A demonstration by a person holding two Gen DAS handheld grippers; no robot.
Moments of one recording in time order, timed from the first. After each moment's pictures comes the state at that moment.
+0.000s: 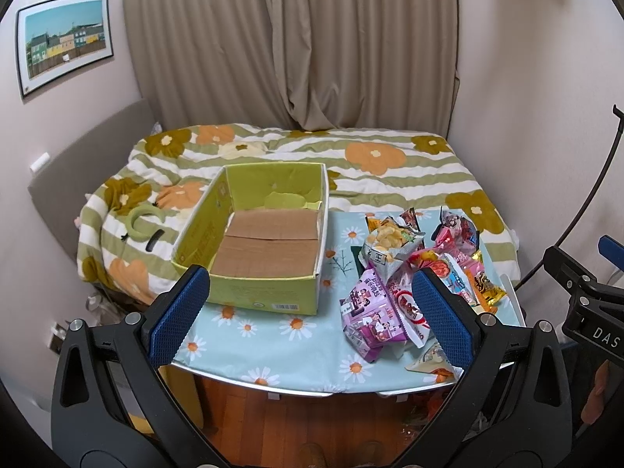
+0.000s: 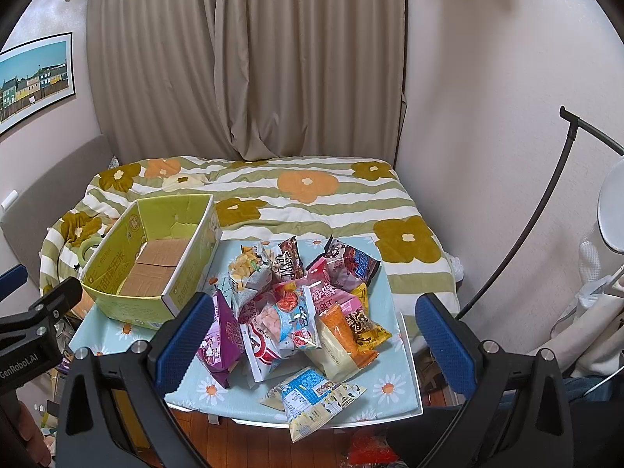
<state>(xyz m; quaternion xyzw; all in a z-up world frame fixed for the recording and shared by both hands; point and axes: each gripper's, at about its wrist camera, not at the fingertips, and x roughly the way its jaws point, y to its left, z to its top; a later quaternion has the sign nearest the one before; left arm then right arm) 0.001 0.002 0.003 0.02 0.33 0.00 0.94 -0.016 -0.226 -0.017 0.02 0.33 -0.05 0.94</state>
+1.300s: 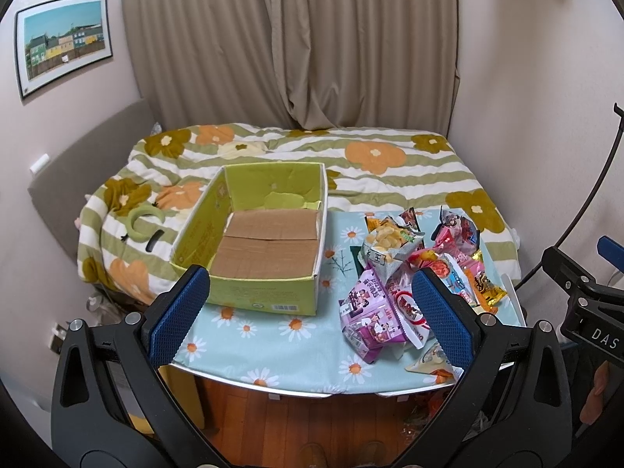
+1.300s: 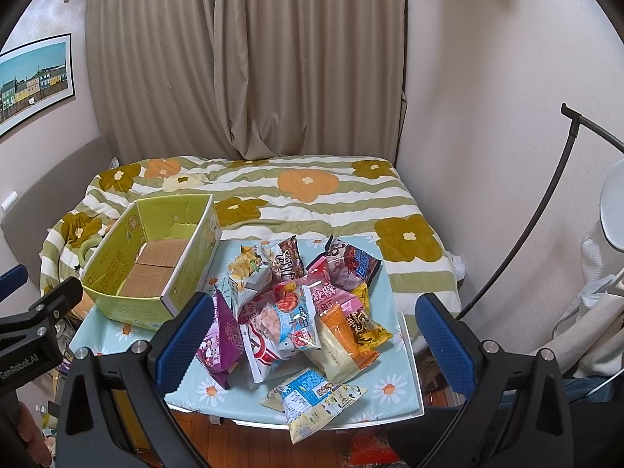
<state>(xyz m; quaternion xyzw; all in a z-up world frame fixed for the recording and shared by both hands) 0.001 0.001 0.004 0.03 0.33 0.00 0.94 -0.015 -0.226 -0.018 0.02 0.33 -0.05 0.94</state>
